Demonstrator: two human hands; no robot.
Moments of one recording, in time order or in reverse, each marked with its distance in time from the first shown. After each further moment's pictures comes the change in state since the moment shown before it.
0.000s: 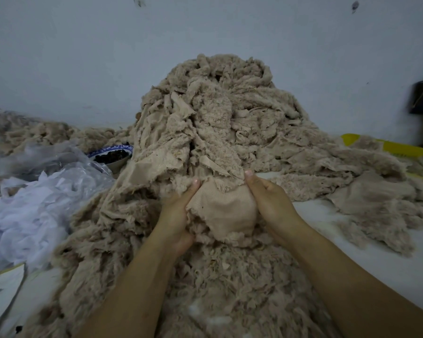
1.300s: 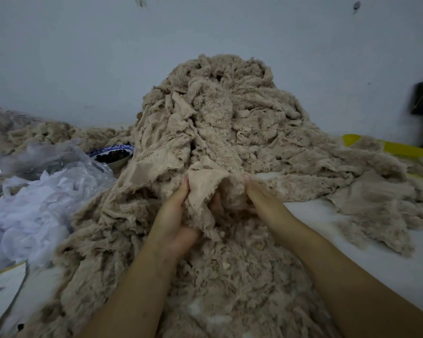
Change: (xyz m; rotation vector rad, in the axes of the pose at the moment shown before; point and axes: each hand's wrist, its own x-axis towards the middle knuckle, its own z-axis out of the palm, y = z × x) left_hand 0.006 -0.001 -0.009 -0.234 0.028 -0.031; right_hand -0.003 0.002 -0.004 -0.195 -0.159 0.060
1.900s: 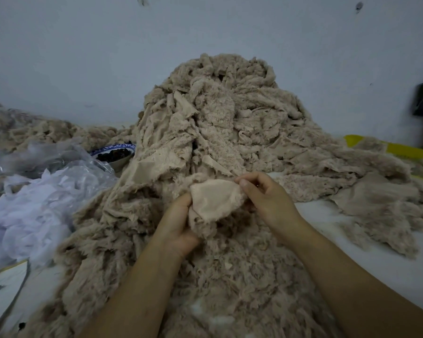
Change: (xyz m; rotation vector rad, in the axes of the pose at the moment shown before) left_hand 0.005 -0.002 -0.001 0.055 0.048 -0.169; right_hand 0.003 -0.004 0.004 0.110 0.133 -0.216
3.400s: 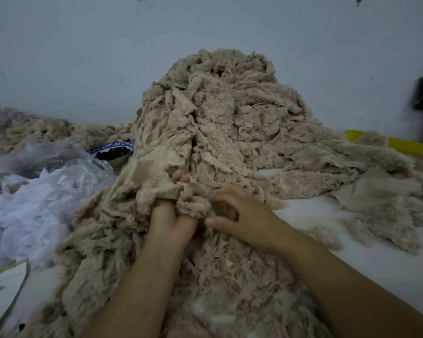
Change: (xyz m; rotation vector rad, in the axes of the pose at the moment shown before) left_hand 0.002 0.006 0.009 -0.485 0.101 0.296; right_hand -0.004 0.014 0.014 -0.608 -0.411 -0.227
